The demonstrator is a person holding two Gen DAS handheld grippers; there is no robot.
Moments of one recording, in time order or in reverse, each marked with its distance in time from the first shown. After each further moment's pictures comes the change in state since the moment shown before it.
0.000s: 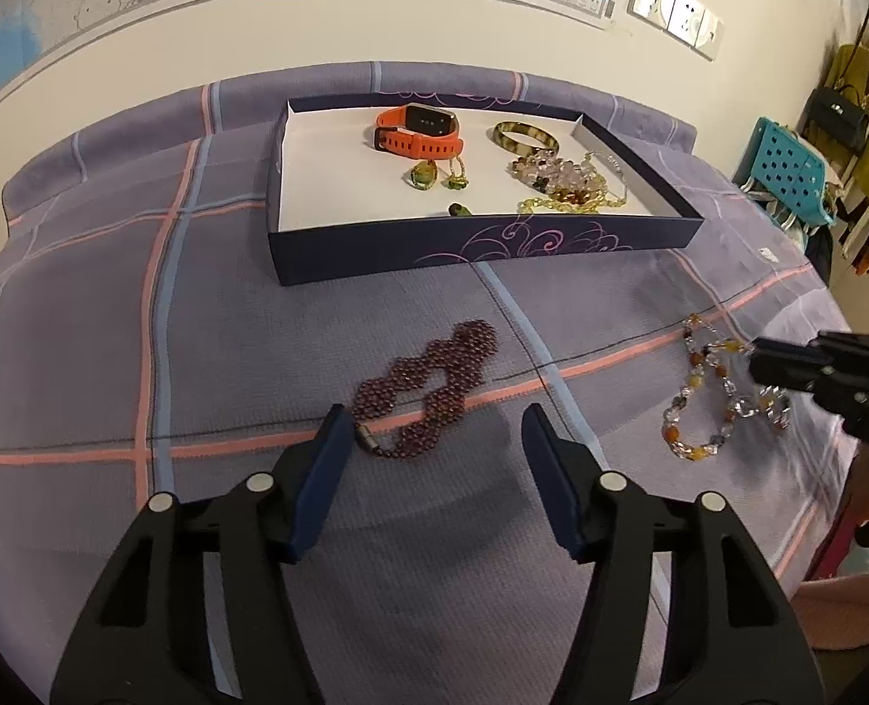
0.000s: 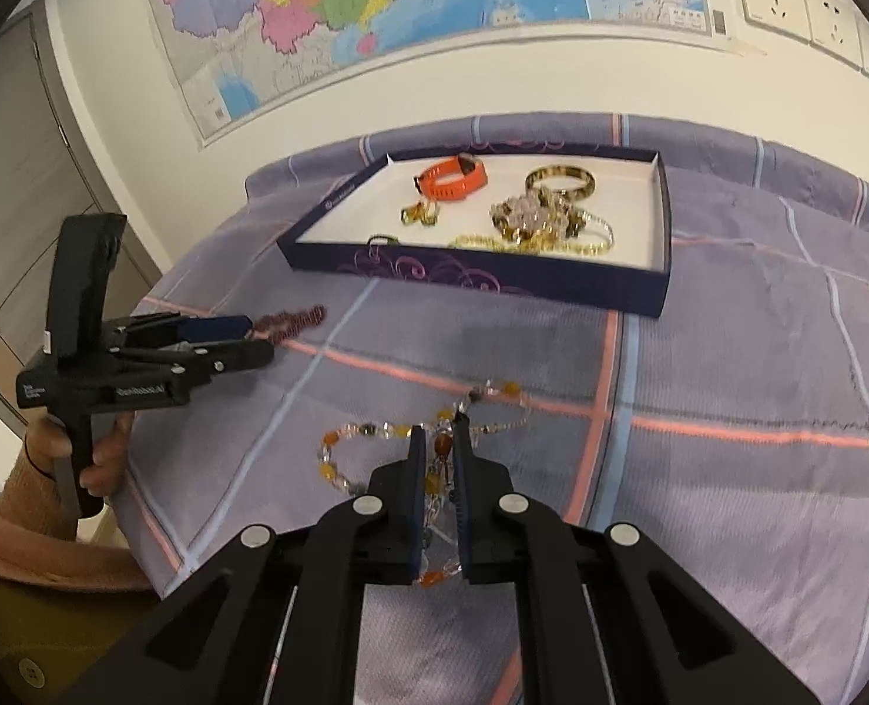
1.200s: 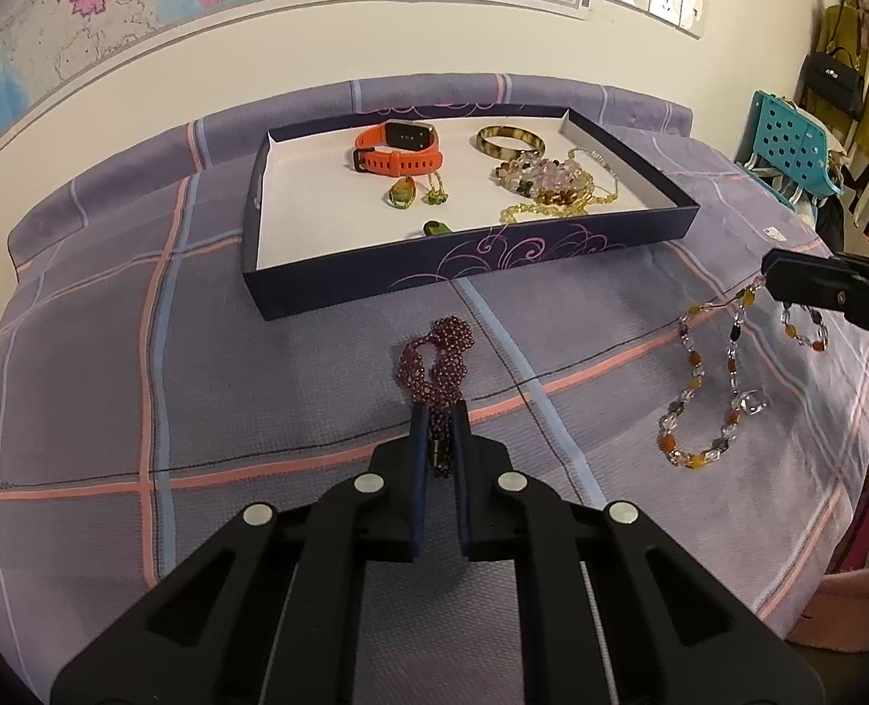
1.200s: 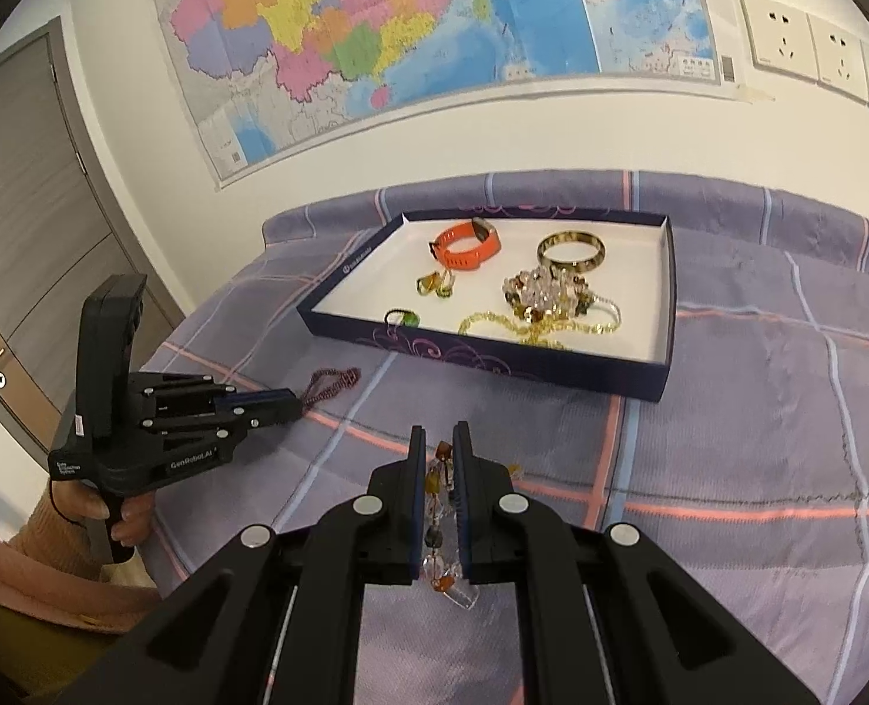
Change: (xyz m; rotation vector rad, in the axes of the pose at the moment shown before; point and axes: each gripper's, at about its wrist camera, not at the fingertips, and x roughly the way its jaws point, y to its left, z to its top) left arm -0.003 -0.020 0.005 0.078 -0.022 0.046; right arm -0.016 0.003 0.028 -0.003 -0.092 0.038
